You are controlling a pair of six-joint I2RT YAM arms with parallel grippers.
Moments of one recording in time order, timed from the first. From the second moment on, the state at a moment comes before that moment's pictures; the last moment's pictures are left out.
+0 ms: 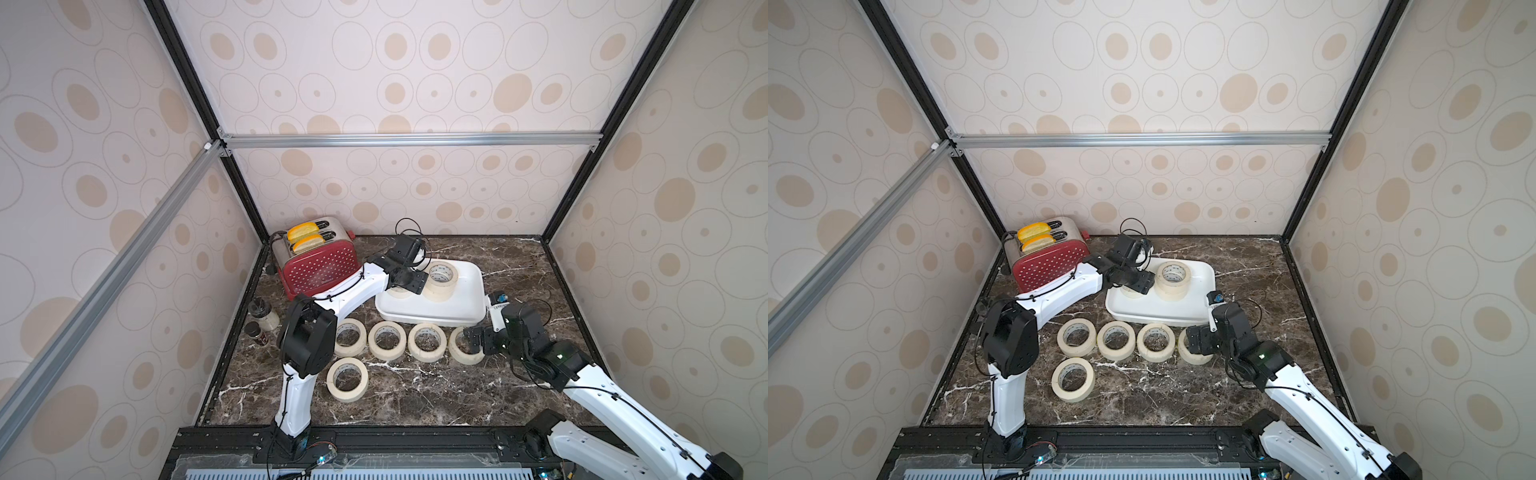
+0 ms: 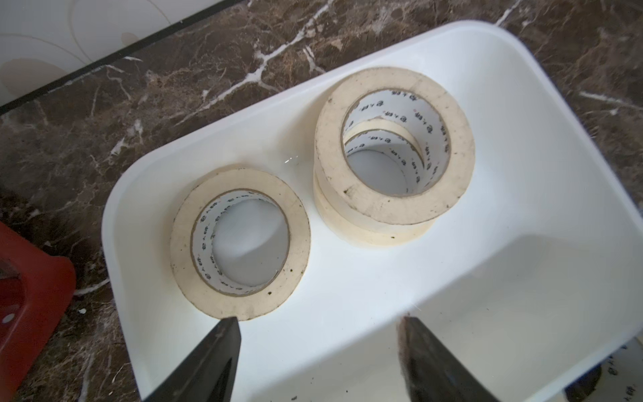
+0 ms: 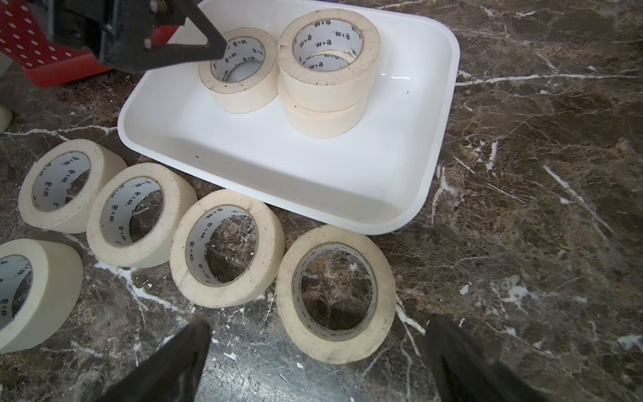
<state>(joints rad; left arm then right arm) -0.62 2.05 1.75 -0.62 -0.03 -0.07 0.62 0.85 0.70 -0.59 0.11 0.26</state>
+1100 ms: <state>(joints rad) -0.61 2.36 1.99 -0.73 -0.05 -0.01 0.62 0.84 0.67 -0.60 0.11 0.28</state>
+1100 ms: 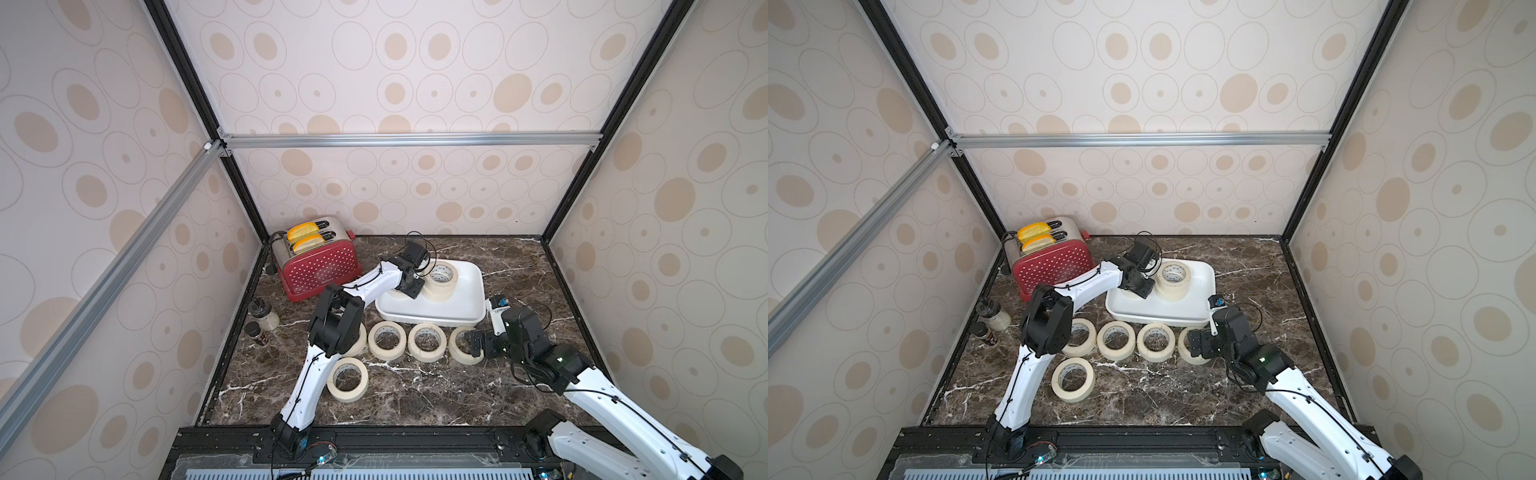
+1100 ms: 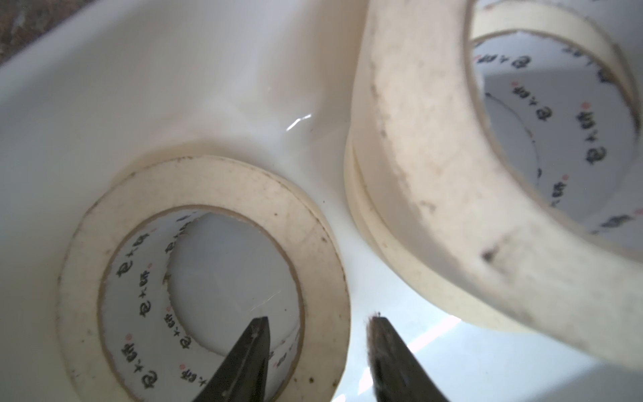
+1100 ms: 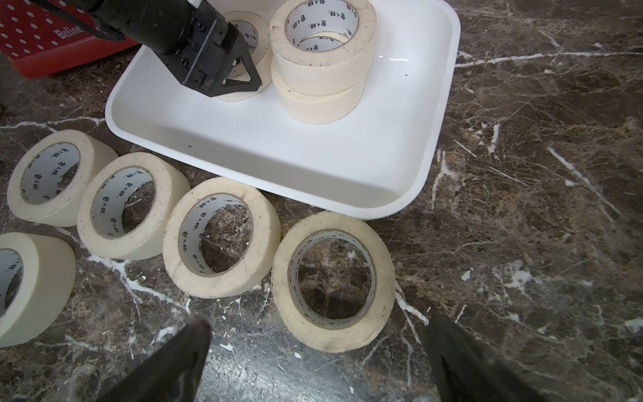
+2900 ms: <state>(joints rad) -0.67 1.74 1.54 -0.65 -0.02 -0.14 0.61 0.89 0.67 -0.57 0.11 0.25</state>
